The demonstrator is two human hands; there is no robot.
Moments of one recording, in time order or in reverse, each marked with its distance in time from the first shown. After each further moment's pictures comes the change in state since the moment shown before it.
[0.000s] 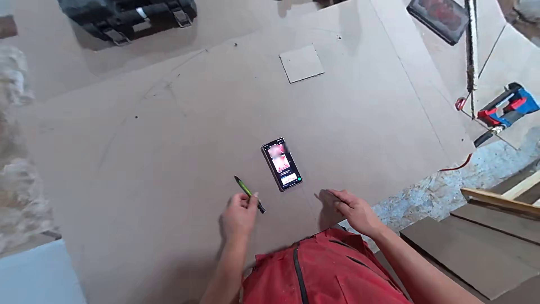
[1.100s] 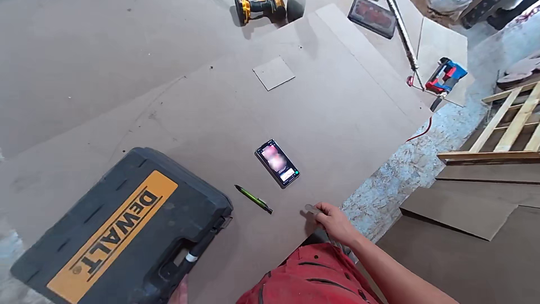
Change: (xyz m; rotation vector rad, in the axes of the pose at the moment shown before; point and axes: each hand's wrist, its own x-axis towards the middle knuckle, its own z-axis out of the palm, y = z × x) left_hand -0.041 -0.181 -0.141 -1.579 0.197 -0.394; right_hand -0.036 -0.027 0.126 0.417 0.097 0.195
